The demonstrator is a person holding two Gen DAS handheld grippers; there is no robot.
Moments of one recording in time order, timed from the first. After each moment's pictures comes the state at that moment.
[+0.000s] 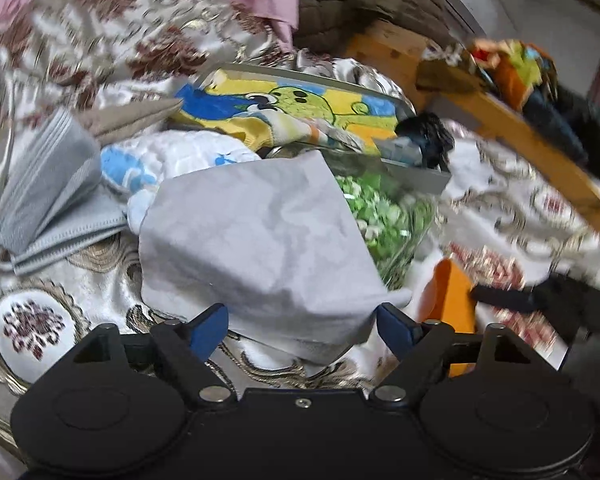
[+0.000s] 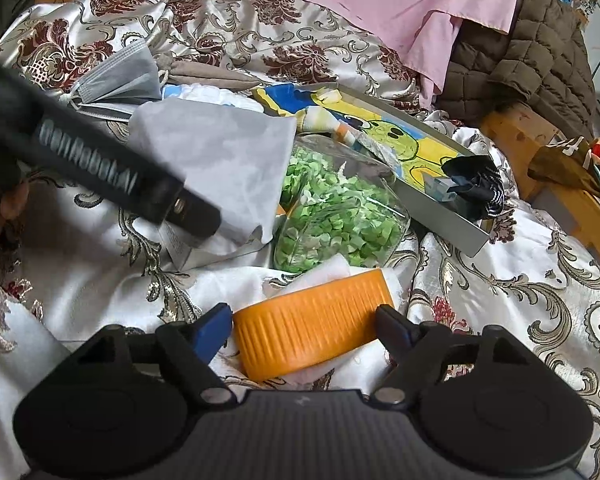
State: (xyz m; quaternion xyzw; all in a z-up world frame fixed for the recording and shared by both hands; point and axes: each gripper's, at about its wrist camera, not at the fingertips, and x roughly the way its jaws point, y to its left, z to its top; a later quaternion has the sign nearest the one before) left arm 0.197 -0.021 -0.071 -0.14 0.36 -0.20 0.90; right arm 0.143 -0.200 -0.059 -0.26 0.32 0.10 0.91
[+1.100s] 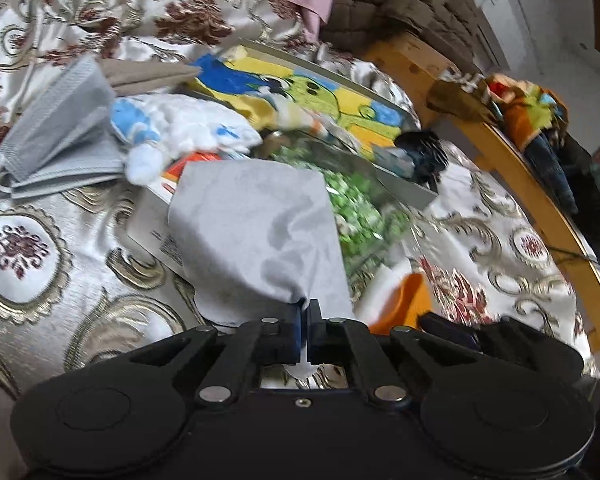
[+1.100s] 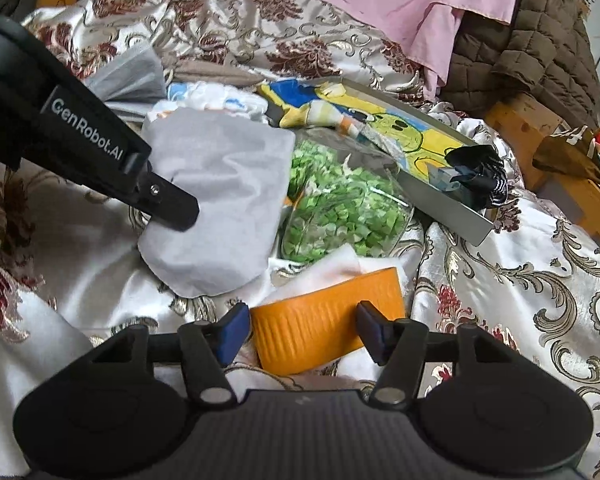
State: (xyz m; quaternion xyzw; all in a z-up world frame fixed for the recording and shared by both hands) left arm 0.181 -0.024 -0.066 -0.22 0.38 -0.19 0.88; right arm 0.137 -0.200 -0.059 -0.26 0.33 0.11 0.90
